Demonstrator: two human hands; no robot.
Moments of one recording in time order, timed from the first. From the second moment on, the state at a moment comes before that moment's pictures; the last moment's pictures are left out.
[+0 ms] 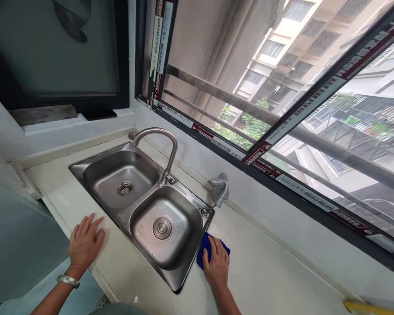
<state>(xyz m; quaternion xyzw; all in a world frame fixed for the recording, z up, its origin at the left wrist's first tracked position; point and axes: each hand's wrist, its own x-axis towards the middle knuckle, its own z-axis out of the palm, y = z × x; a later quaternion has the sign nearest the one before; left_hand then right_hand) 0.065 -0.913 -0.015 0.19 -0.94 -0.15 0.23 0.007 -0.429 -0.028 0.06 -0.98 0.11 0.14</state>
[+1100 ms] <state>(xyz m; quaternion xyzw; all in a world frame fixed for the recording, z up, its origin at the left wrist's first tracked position) 0.065 -0.914 -0.017 0.20 -0.94 -0.17 0.20 0.060 -0.406 -0.024 0.15 -0.97 0.12 0.15</state>
